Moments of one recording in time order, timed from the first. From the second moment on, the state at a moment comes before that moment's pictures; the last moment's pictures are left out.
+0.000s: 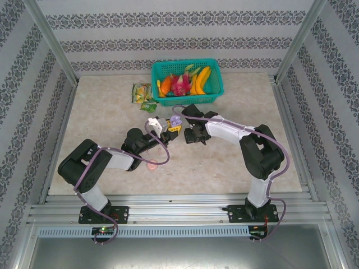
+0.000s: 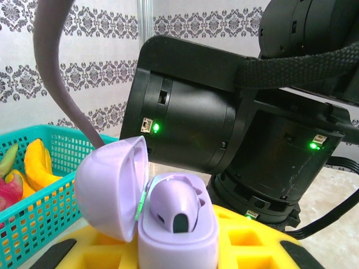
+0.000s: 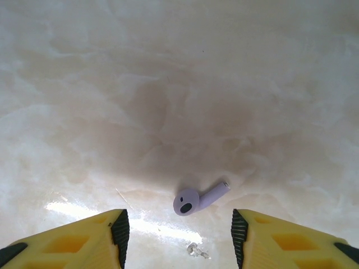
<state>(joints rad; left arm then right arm) -0.54 1.68 0.54 1.27 0.44 -0.04 0.60 1.86 1.27 -0.67 0.09 0.39</state>
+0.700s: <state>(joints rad) -0.54 1.68 0.54 1.27 0.44 -0.05 0.55 1.91 1.25 -0.55 -0.05 0.43</state>
